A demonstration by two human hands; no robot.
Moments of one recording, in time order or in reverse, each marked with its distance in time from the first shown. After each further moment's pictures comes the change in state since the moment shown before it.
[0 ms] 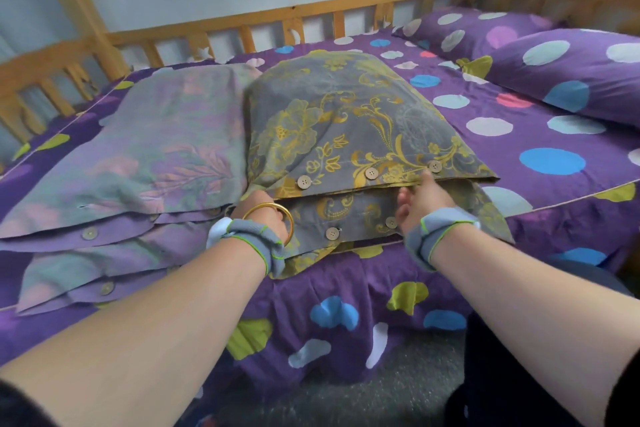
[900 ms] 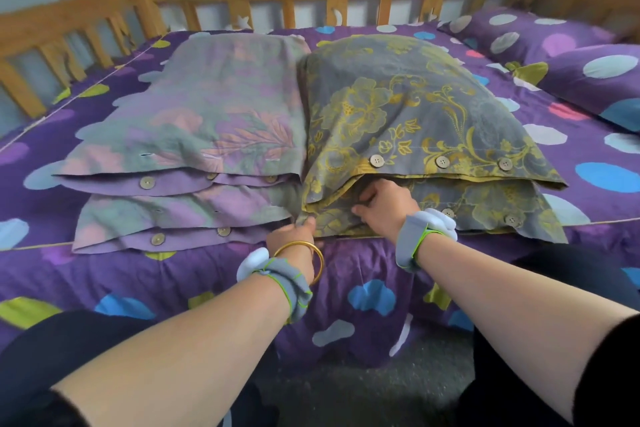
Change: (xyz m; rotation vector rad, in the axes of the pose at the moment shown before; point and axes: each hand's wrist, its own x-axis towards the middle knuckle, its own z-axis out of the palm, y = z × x) left_hand 0.008 -0.079 -0.048 -0.077 -0.077 -0.153; right_hand -0.038 0.099 0.059 -1.522 -0.312 -0.710
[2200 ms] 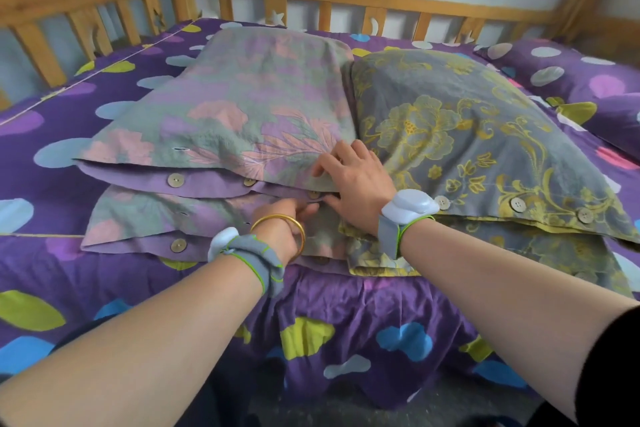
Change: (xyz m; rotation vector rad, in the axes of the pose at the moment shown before) left_hand 0.070 0.068 -0.053 -0.496 -0.106 -0.099; right_hand 0.054 -0.110 0.049 -0.496 0.196 -0.859
